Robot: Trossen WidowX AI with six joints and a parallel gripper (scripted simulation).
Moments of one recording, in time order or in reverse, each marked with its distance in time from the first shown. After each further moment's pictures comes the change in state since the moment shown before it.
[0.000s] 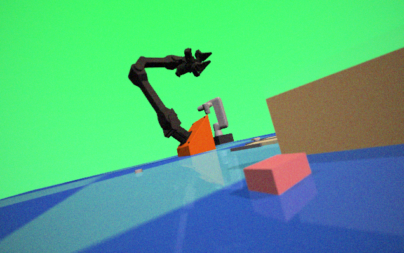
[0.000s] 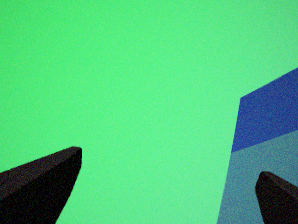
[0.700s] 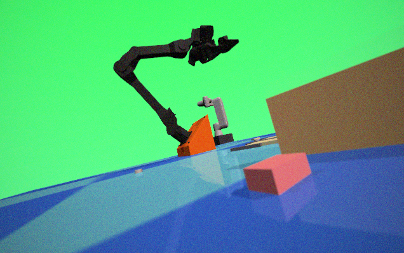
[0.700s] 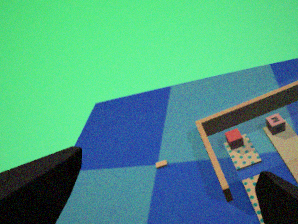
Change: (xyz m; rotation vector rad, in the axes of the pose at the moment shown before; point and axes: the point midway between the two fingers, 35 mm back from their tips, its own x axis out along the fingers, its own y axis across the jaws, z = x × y) arm 0.156 -0.187 0.105 -0.367 0.016 -0.422
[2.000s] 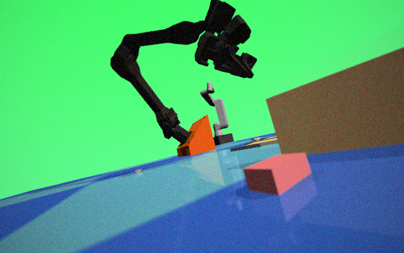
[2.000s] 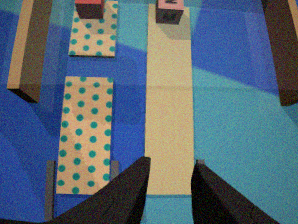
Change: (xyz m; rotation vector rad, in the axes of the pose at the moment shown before) arm 0.153 -0.202 -0.037 -0.488 0.571 -0.326
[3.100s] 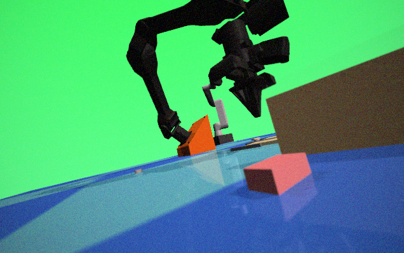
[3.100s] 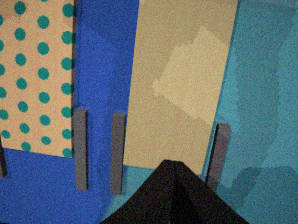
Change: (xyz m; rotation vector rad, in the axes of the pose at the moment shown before) arm 0.092 -0.023 -0.031 -0.083 0.547 0.099
